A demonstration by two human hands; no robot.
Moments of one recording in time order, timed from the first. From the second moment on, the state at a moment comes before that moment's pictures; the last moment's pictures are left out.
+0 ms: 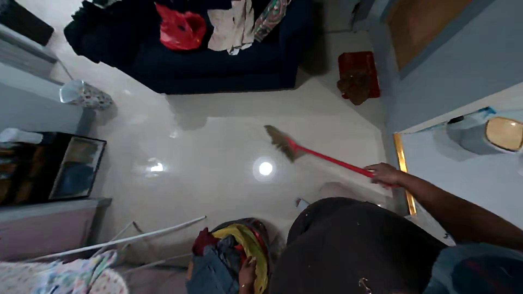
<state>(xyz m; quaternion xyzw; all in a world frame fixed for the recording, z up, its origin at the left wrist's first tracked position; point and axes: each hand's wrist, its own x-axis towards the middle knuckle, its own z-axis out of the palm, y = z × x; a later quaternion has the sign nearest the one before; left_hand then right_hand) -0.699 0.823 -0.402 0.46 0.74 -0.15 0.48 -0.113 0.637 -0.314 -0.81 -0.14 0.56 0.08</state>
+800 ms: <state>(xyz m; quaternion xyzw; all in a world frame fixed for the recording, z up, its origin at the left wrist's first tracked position) -0.366 0.981 -0.365 0.56 0.66 -0.20 0.46 0.097 0.800 -0.371 -0.74 -0.07 0.65 0.19</state>
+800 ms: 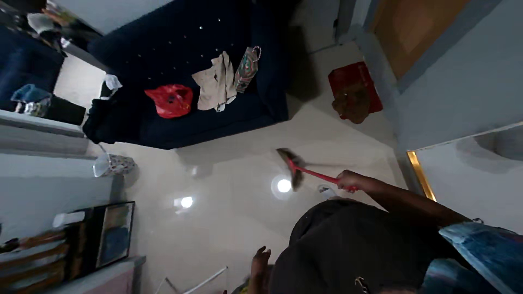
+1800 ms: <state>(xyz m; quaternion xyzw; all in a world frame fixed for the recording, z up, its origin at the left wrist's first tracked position) 0.069 1.293 -0.394 0.71 0.49 -0.29 0.41 0.331 0.773 -0.290 -0.81 0.00 0.53 0.24</state>
